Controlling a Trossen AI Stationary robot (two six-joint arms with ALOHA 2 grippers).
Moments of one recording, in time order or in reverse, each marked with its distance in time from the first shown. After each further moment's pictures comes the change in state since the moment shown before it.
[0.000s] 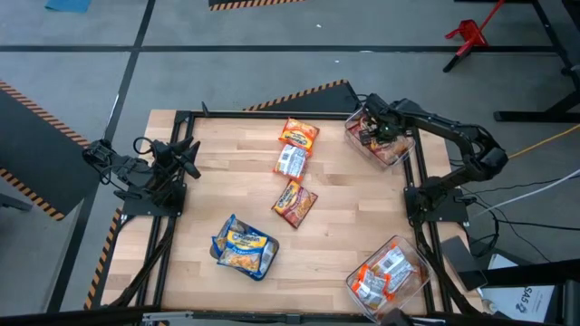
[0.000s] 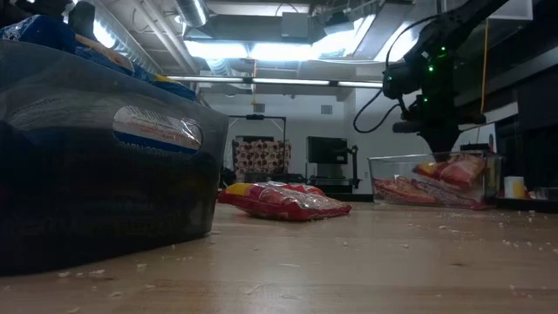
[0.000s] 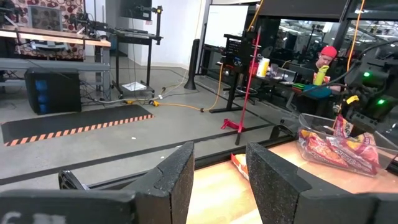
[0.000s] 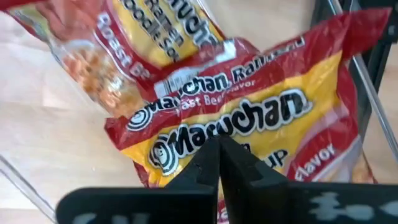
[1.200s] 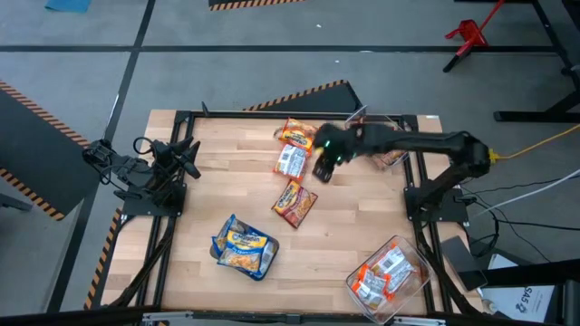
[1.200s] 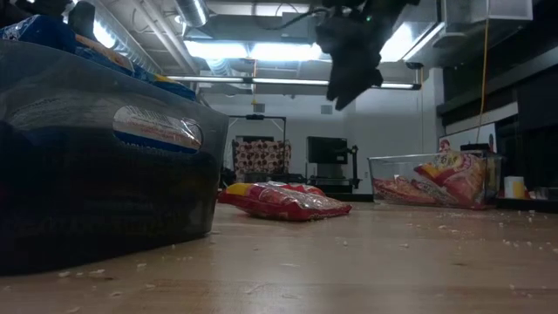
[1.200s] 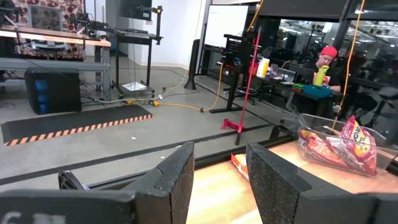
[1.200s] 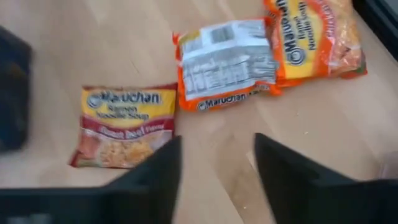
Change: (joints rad) left arm 0.000 0.000 0.000 0.000 0.000 -0.001; right arm 0.624 0.123 0.374 0.159 -0.179 -0.238
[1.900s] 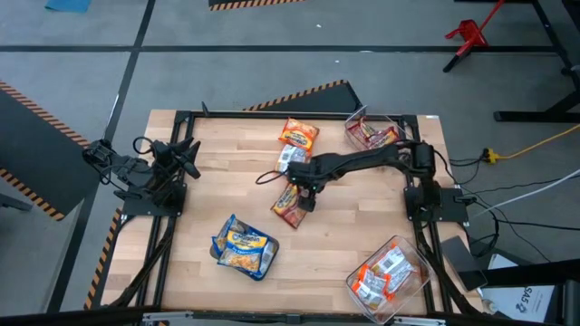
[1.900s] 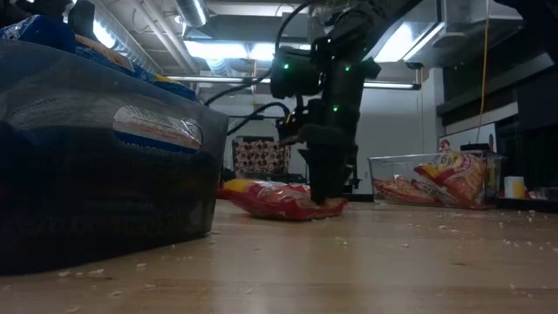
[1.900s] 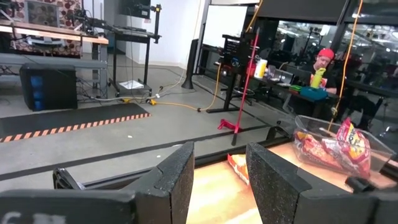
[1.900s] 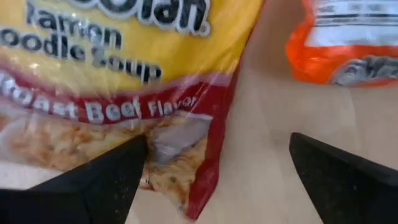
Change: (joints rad) left arm 0.000 0.000 0.001 0.000 0.008 -0.021; right arm 0.124 0.456 0.001 0.139 -0.065 -0.081
